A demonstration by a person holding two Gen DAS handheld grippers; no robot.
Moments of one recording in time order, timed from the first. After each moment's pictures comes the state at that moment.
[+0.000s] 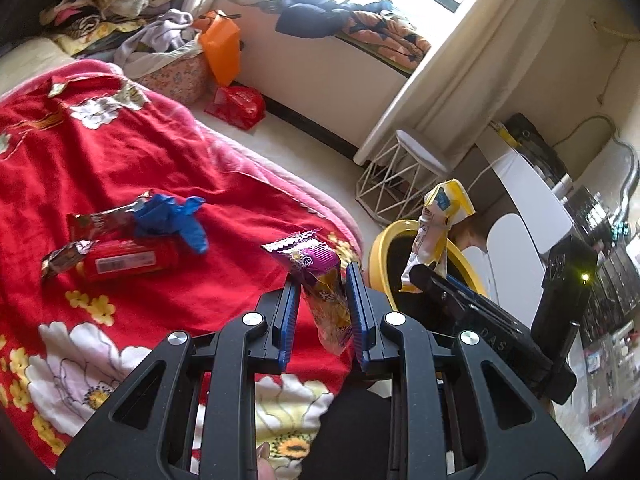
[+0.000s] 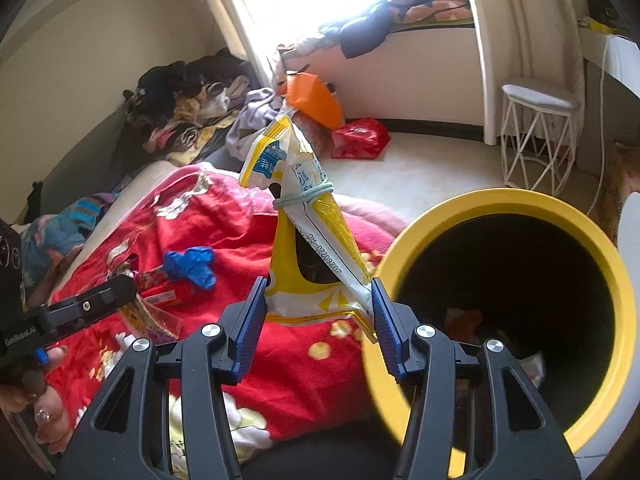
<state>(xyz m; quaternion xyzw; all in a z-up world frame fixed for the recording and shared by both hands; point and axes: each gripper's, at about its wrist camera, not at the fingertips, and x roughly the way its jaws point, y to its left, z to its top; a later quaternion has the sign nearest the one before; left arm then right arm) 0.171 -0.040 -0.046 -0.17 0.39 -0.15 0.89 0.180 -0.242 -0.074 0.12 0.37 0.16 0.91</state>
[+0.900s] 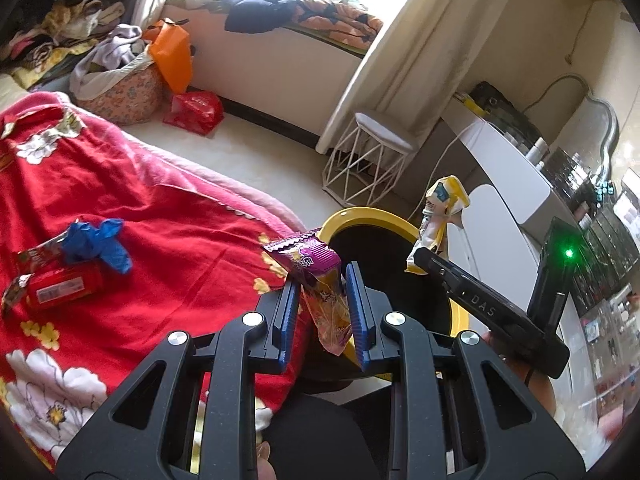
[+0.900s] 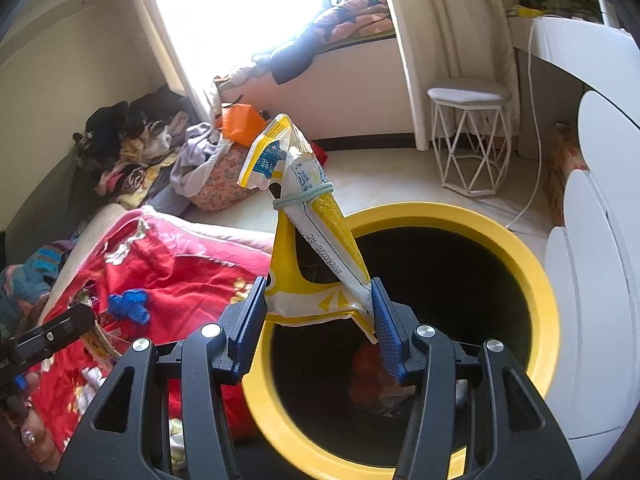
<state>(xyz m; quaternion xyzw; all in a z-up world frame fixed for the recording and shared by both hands) 0.182 -0.105 -0.036 -0.12 0.39 -0.21 0.89 0.173 -0.321 -0.073 0.15 0.35 0.05 0.92</state>
